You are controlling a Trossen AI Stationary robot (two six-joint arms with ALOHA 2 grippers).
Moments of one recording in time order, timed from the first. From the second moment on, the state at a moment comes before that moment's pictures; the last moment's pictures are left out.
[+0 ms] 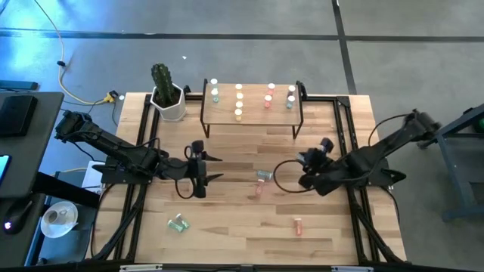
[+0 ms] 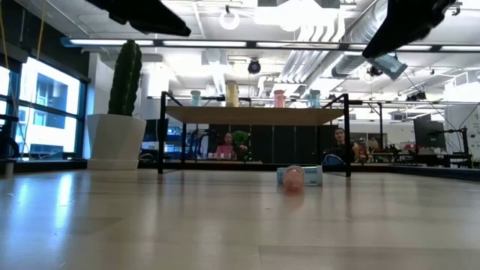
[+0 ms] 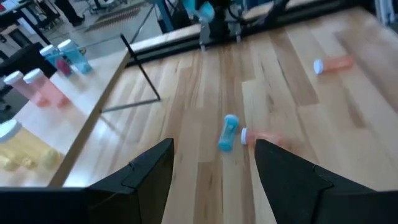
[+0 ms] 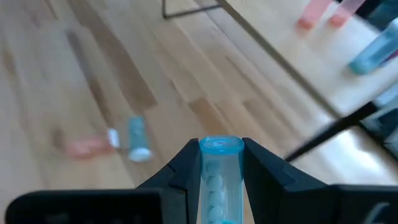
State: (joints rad) left arm -0.25 1.15 0.70 -0.01 -0.54 0.10; right arm 0.51 1.13 0.92 -0.90 0.83 0.79
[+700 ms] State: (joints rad) left arm -0.25 1.18 0.70 0.06 -0.53 0.25; right arm 0.47 0.98 0.42 0.20 0.77 0.91
